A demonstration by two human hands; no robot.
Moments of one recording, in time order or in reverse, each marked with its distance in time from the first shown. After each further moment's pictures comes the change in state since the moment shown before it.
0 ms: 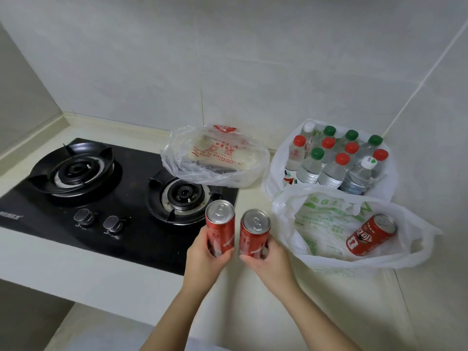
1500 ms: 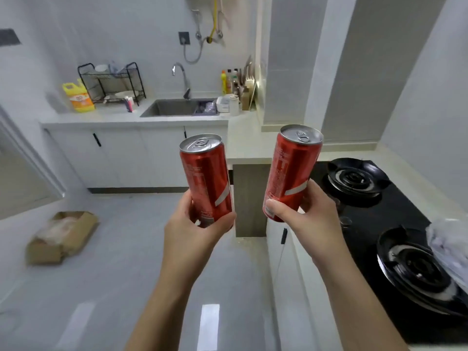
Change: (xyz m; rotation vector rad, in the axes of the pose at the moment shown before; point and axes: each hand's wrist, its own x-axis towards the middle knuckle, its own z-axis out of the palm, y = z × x) left_hand -0.311 0.134 -0.160 -0.051 1.426 -0.228; right_hand -0.170 -0.247 0.105 0.201 -1.174 -0.650
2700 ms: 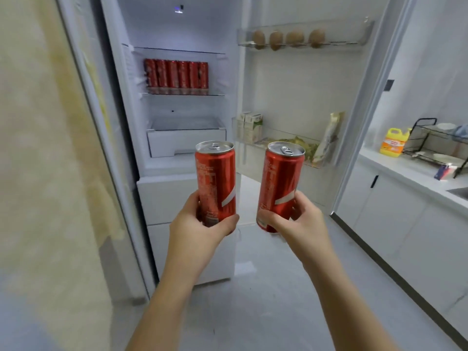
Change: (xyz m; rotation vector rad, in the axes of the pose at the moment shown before) left_hand -0.112 0.006 -0.247 0.324 1.282 -0.184; right_hand -0.058 -0.118 0.351 0.358 -1.271 -0.387
